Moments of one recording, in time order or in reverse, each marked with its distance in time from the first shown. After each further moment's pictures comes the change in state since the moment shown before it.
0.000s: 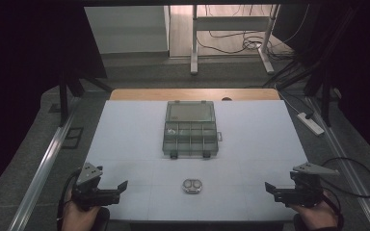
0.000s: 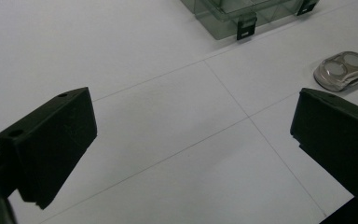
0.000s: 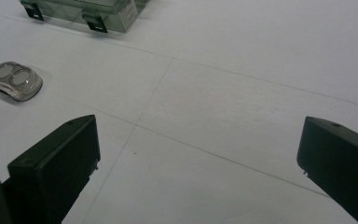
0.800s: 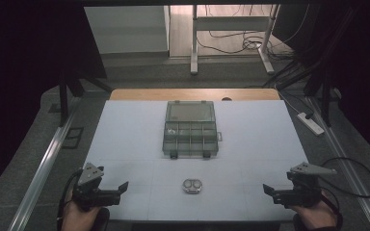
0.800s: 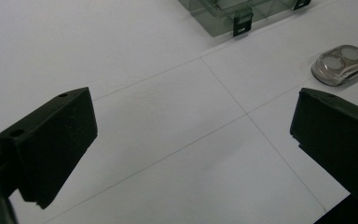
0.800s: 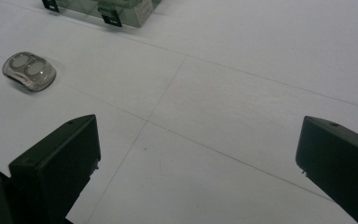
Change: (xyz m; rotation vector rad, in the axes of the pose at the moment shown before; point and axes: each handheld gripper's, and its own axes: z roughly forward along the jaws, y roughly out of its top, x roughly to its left) left arm -0.001 0.000 0.000 0.003 -0.007 0.023; right arm 0.004 0.001 0.001 0.009 0.046 -0.044
